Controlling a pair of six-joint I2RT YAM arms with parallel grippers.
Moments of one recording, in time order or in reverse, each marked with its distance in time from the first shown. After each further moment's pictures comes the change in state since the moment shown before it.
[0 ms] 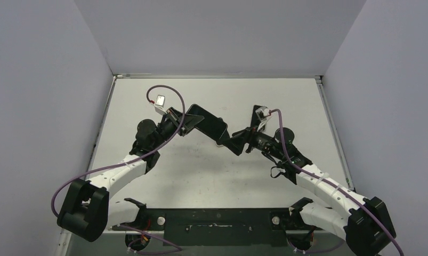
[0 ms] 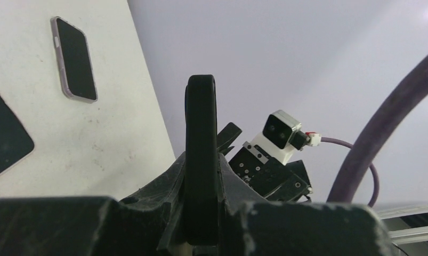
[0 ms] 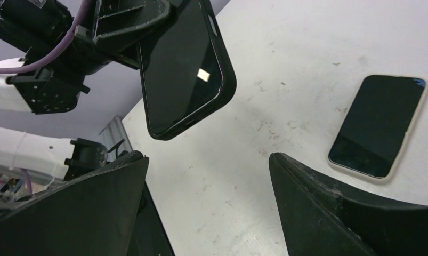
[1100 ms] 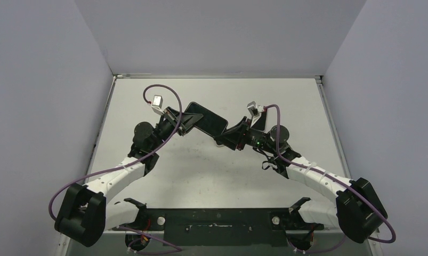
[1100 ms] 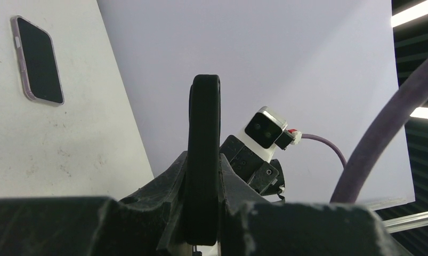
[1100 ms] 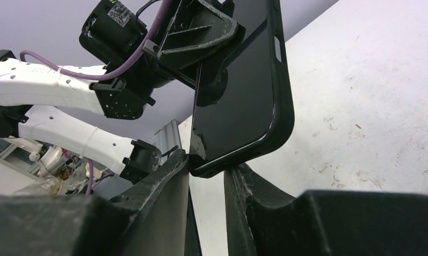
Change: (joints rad) left arm -0.015 -0.045 -0.017 0.064 -0.021 -0.119; right arm 0.054 0.186 0.032 0.385 -0.173 0.157
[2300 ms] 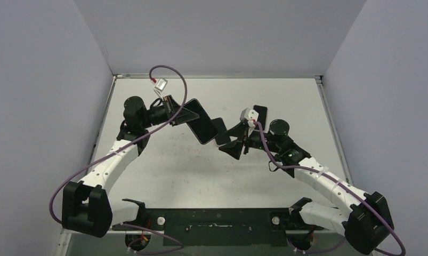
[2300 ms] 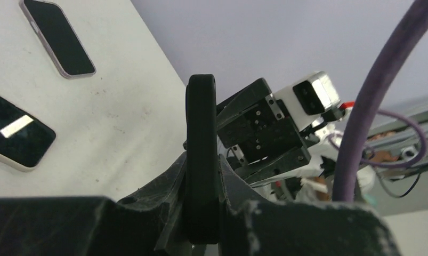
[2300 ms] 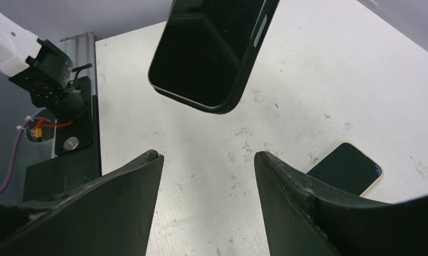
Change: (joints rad) left arm 0.184 0.066 0.256 -0.323 0.484 0.323; right arm -0.016 -0.097 0.090 -0.460 -0.044 -0.665
